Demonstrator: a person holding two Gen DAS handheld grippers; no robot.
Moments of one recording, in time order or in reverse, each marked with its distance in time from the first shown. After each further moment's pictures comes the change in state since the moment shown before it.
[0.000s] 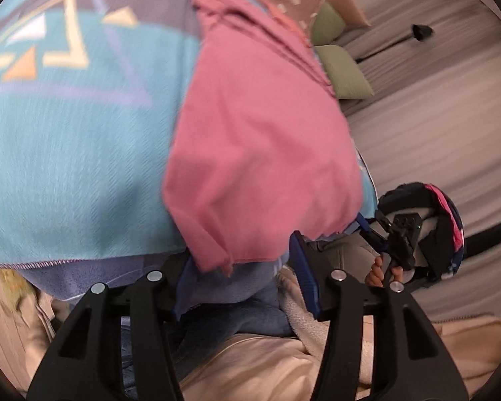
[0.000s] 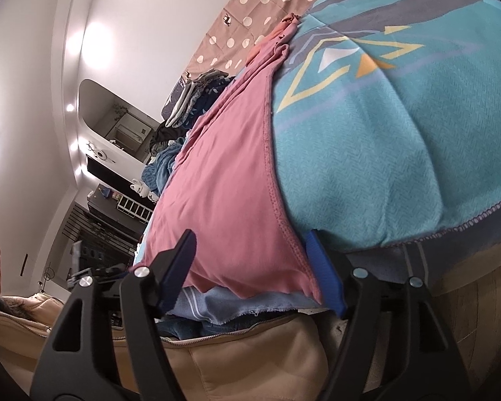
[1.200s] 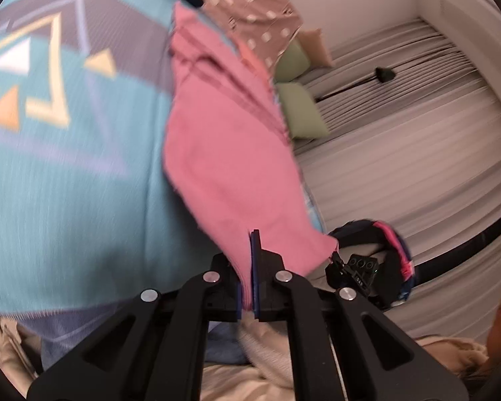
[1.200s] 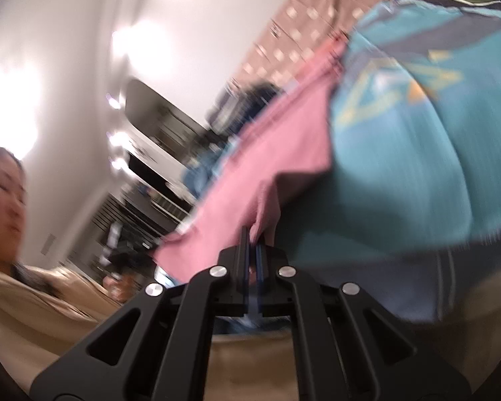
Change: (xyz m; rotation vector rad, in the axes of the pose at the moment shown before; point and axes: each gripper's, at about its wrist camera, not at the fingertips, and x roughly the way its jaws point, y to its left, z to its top) left arm -0.040 0.005 0.031 -0.020 -0.160 -0.248; right arm -0.030 0.019 0.001 -0.103 -0.109 0.279
